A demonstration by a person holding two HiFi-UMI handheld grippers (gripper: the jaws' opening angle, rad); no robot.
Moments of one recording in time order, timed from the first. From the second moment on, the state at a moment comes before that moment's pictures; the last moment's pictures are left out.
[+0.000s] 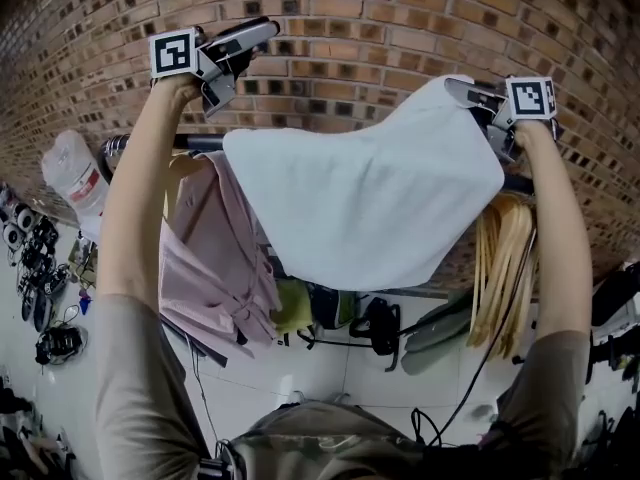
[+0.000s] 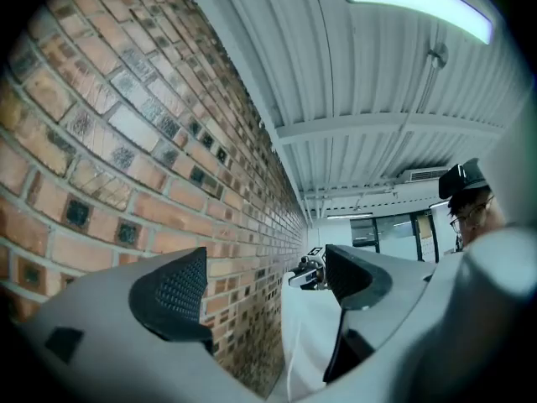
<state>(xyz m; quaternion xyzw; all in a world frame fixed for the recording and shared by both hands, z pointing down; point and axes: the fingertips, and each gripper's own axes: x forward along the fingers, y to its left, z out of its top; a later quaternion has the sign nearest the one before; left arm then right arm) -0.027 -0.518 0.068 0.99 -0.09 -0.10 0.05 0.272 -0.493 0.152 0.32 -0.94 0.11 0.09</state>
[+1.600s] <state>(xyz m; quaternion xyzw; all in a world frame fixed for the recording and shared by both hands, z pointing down) -0.082 -0.288 0.204 1.00 -0.03 -0.05 0.02 0.267 -0.482 0.163 0.31 -0.93 0.11 0.14</state>
